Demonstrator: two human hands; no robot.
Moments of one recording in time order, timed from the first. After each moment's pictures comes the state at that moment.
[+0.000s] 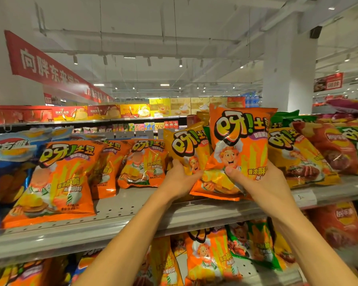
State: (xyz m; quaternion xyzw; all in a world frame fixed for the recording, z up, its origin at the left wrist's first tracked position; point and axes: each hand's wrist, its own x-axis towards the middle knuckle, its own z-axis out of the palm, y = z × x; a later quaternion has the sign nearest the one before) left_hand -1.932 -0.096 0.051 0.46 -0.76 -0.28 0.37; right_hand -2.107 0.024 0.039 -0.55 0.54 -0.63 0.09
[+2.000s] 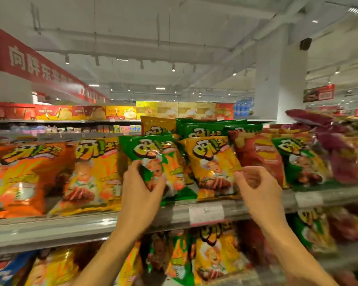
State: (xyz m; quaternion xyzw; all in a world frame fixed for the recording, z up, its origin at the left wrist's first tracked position) left_hand -2.103 -0.014 0.029 0.46 -0.66 -0.14 0.58; right_hand -2.348 0.036 0.027 -0.48 0.61 -0.63 -0.01
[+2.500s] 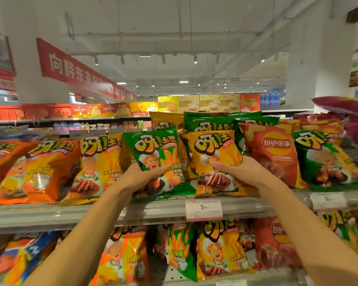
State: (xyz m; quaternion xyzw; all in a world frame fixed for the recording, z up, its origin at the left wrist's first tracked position) left_hand -2.101 -0.046 0.060 0.56 -0.60 -0.35 0.45; right_hand -2.398 -0.044 0.059 -0.62 0.62 -0.42 0.24
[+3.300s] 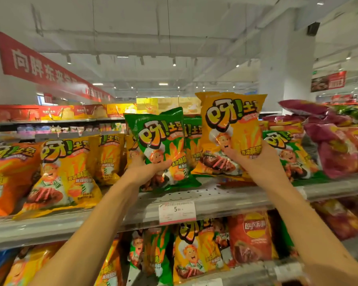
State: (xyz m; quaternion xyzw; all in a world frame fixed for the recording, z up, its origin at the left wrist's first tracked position) left_hand -2.173 -0.079 0.059 0.45 -0.64 -0.38 0.50; right_hand -2.447 0.012 0.063 -0.56 0.53 -0.63 0.09
